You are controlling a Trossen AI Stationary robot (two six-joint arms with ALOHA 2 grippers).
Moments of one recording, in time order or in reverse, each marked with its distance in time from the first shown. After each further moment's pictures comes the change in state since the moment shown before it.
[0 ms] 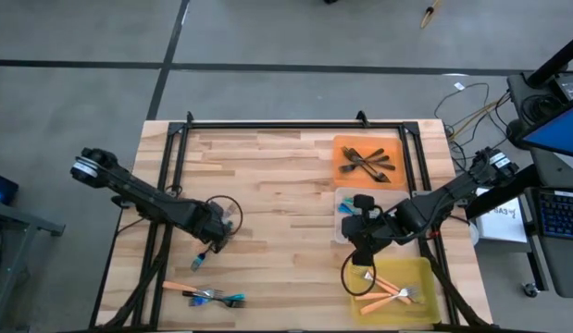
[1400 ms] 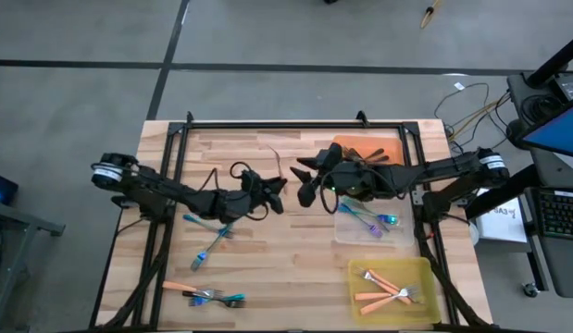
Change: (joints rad) left arm 0.225 0.222 0.016 1.577 -0.789 0.590; right arm -0.389 0.068 0.047 0.836 0.216 -0.127
